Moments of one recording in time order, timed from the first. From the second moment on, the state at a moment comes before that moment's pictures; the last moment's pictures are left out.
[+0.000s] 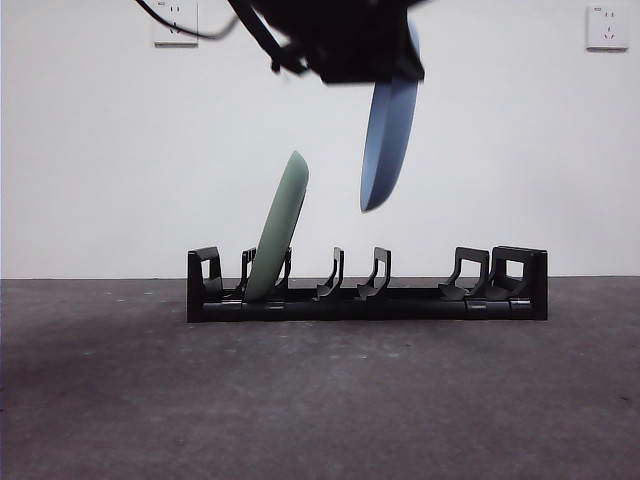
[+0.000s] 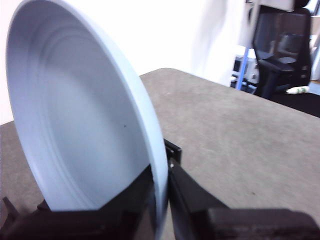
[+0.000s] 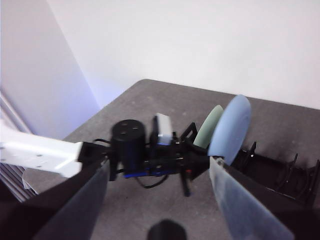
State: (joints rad) left arm -0.82 1.67 1.15 0.36 -0.05 -0.05; right arm 0.43 1.01 2.10 -1.35 -0.30 0.09
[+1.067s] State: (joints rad) left arm -0.69 1.92 1.29 0.36 -0.02 -0.05; right arm 0.43 1.01 2.09 -1.35 -0.31 0.08
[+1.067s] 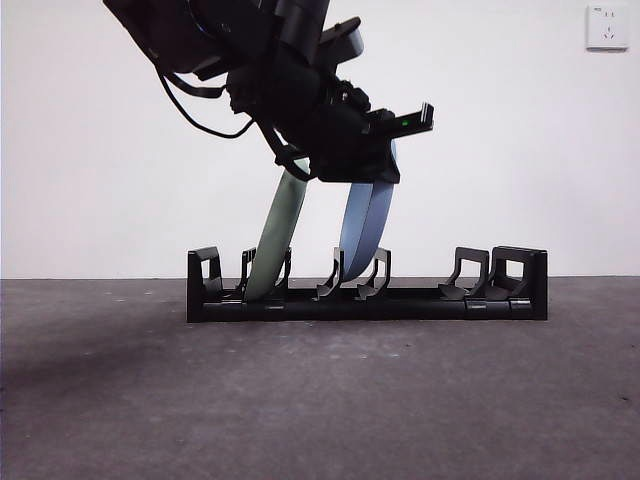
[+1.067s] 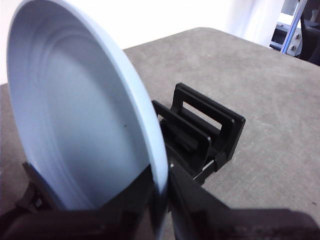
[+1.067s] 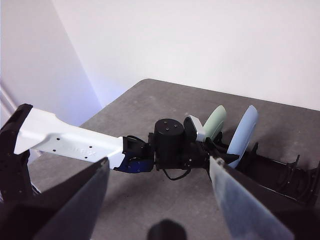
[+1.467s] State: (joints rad) left arm -0.70 1.96 1.29 0.33 -0.02 0.00; right arm 0.43 1.01 2.09 -1.35 -0.32 0.08
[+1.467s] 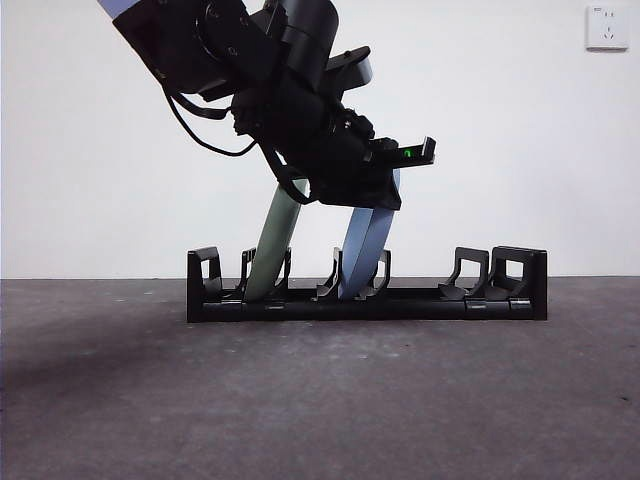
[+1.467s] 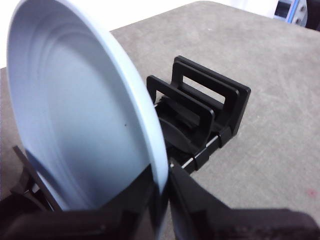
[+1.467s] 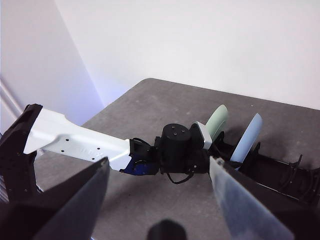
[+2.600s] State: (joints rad) left arm -0.73 1.76 1.29 0.09 -0.02 0.03; right arm 0.43 1.02 2.06 -1.35 -0.32 0.08
